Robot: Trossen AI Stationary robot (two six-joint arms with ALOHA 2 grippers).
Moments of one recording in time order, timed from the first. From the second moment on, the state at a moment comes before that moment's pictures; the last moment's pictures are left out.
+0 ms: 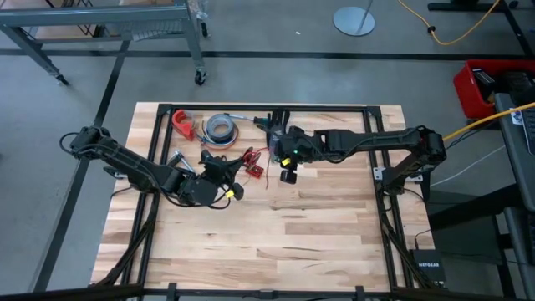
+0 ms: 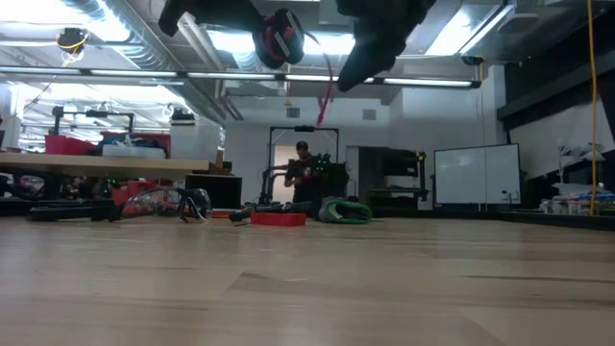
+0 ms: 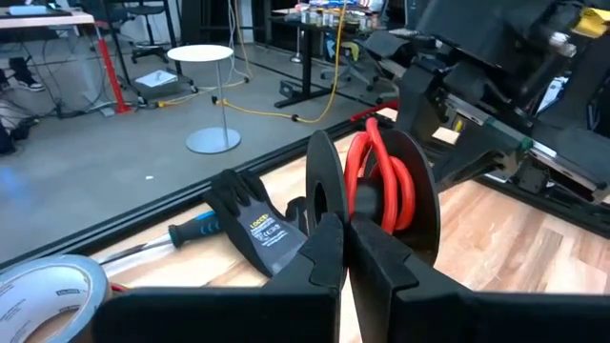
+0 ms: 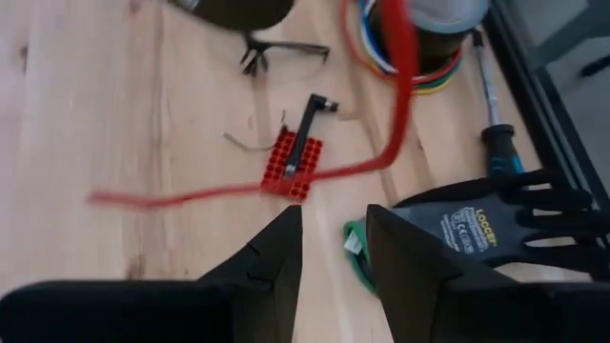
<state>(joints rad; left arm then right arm) -0.39 1.33 0.92 -0.06 -1.11 -0.52 -0.04 1.59 1.35 -0.61 0.18 0.02</state>
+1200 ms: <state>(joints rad) -0.39 1.33 0.92 -0.06 -1.12 -0.50 -0.05 1.47 1.35 -1.04 0.31 0.02</state>
